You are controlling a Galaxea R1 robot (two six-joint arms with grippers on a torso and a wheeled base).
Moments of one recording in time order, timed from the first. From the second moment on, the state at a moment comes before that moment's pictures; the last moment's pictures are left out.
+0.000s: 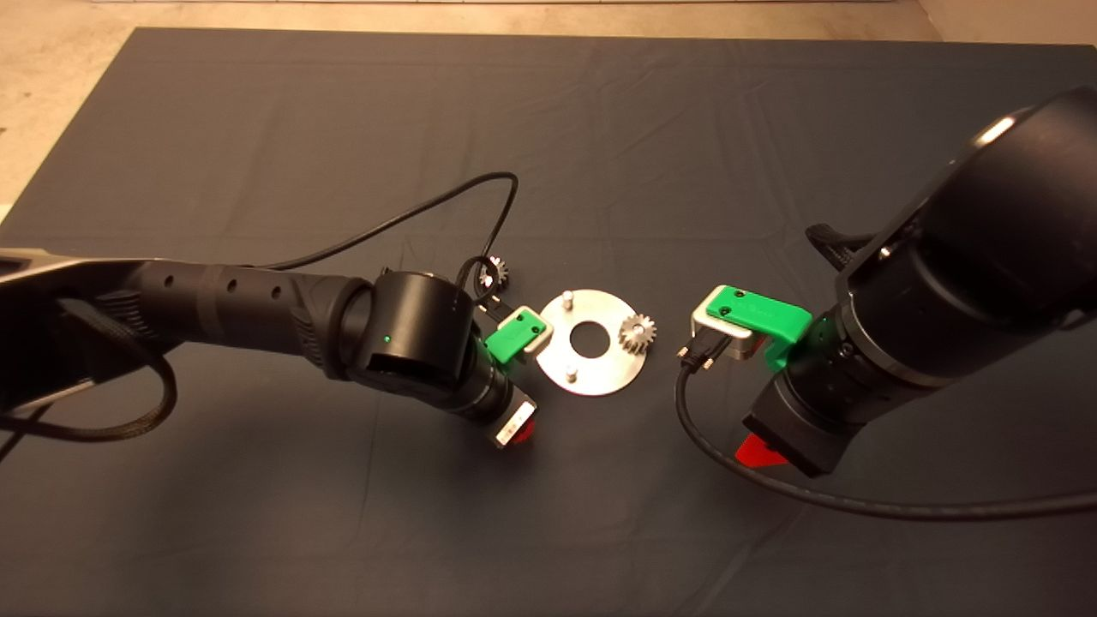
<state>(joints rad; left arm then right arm) -0.21 2.61 -0.82 0.66 1.53 -1.06 0.60 2.58 -0.60 0.02 -1.53 1.24</state>
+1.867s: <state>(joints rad) -0.17 2.61 -0.83 0.69 1.53 -1.04 0.63 2.58 -0.60 0.04 -1.53 1.24</state>
